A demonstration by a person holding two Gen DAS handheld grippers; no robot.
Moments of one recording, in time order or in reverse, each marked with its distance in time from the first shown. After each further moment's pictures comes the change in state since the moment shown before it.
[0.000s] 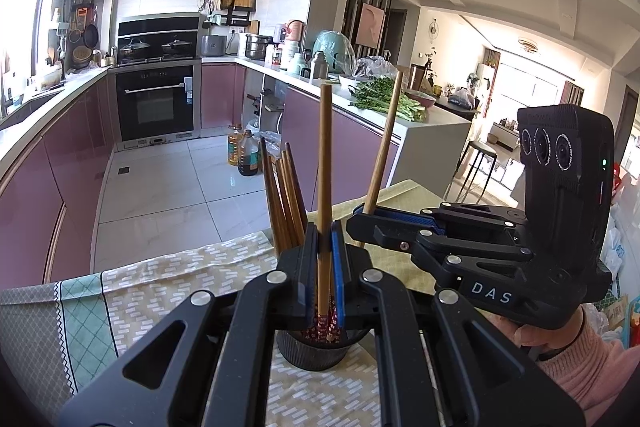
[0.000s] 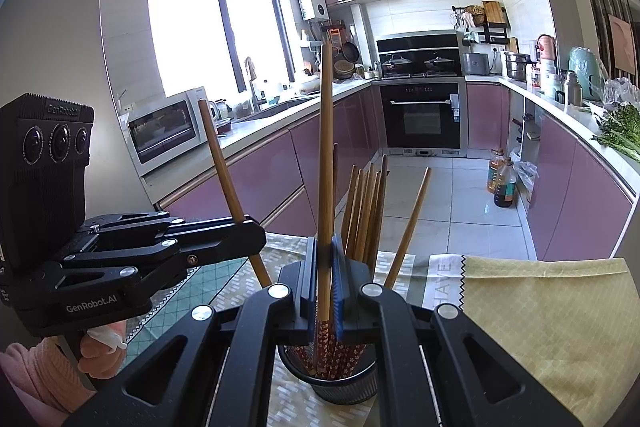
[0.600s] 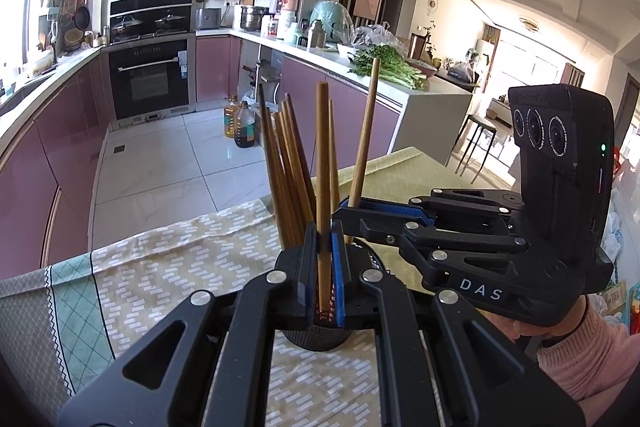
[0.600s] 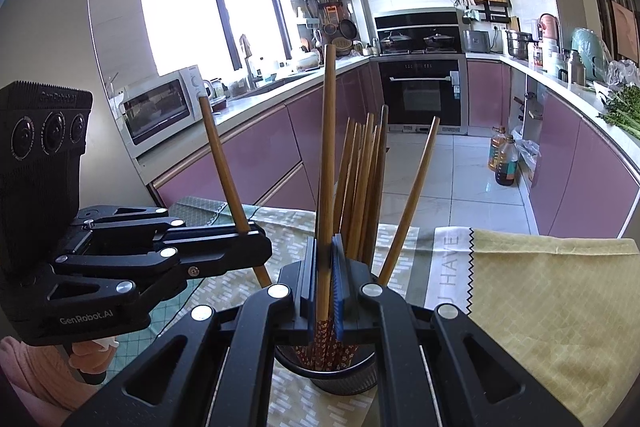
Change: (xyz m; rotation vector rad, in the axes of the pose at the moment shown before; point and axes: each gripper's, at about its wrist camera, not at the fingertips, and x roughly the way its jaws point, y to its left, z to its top) left arm 0.023 0.000 -0.012 0.000 0.115 -0.011; right arm 0.028 -0.005 -0.016 0.017 0.089 -0.004
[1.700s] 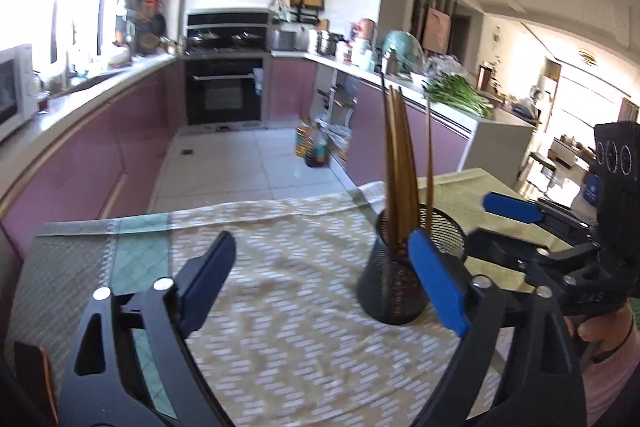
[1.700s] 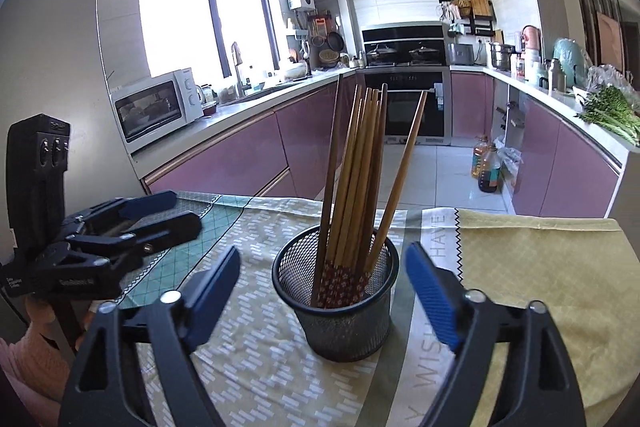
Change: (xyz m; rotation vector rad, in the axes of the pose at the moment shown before) left arm -0.043 0.032 -0.061 -0.102 -0.149 0.272; right arm -0.029 0.022 -0.045 -0.018 -0.074 -0.074
